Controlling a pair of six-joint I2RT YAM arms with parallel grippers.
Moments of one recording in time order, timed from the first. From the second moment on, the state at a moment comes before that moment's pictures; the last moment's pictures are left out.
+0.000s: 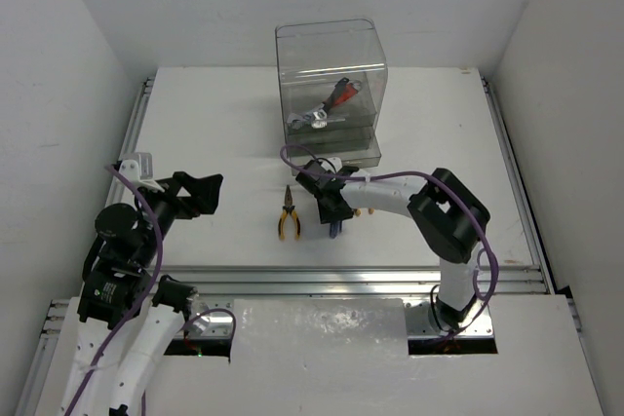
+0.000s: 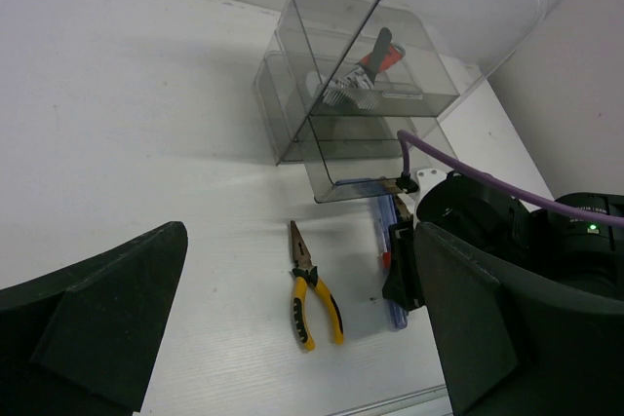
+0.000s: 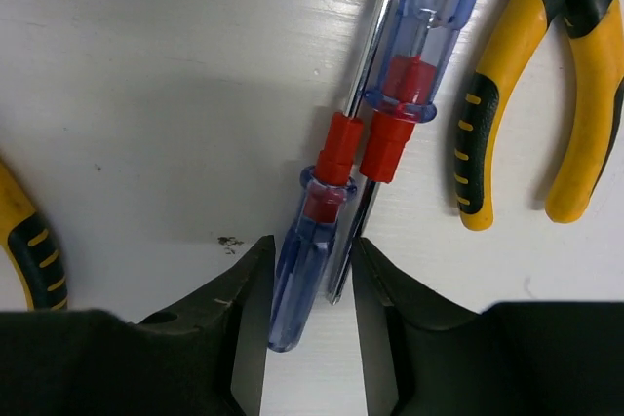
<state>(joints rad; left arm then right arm) -0.18 0.36 0.76 -0.52 0.03 -0.42 0.85 1.90 1.17 -0.57 0.33 0.66</state>
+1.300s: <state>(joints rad) -0.19 0.36 0.76 -0.52 0.03 -0.42 0.86 1.74 0.96 -0.37 0.12 0.68</state>
